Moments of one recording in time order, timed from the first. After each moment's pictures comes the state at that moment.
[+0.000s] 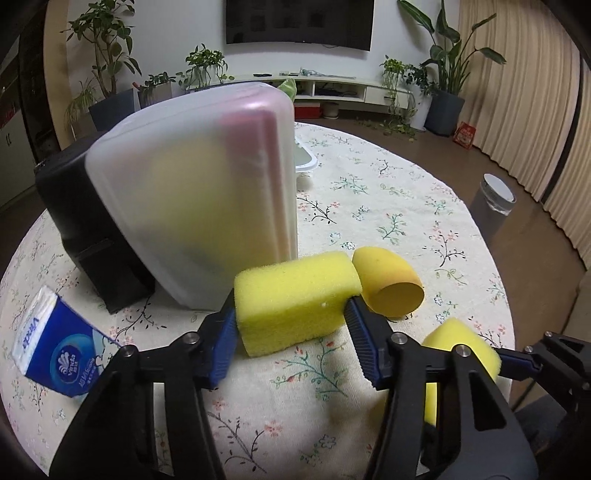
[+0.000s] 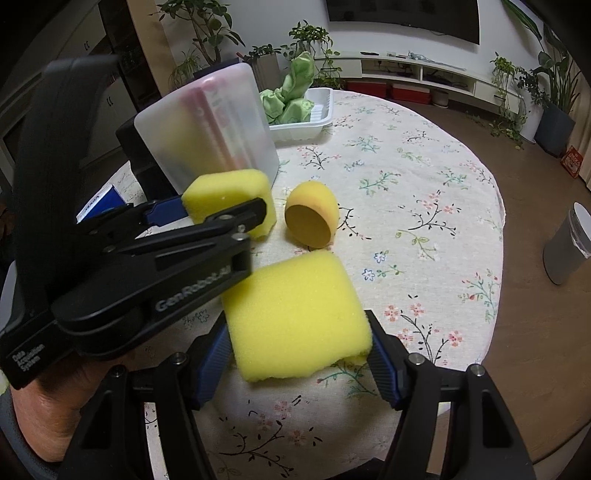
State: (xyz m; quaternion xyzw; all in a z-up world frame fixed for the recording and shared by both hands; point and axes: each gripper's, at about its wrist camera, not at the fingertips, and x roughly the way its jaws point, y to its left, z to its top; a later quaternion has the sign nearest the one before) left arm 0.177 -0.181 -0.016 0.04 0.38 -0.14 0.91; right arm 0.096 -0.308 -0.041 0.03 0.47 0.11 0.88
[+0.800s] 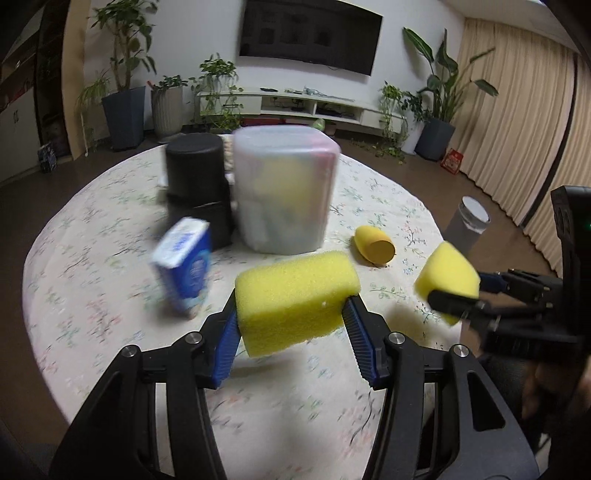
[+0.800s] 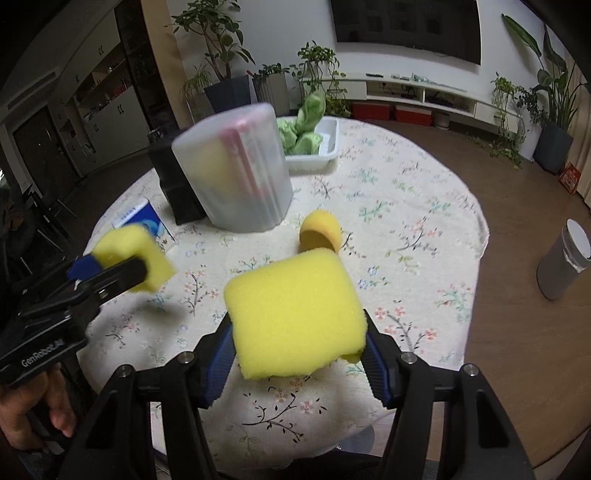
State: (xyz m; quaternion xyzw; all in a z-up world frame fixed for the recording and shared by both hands) left arm 0.081 -0.089 0.036 -0.02 0.36 -0.15 0.92; right arm 0.065 -0.310 0.000 0.02 0.43 0.12 0.89
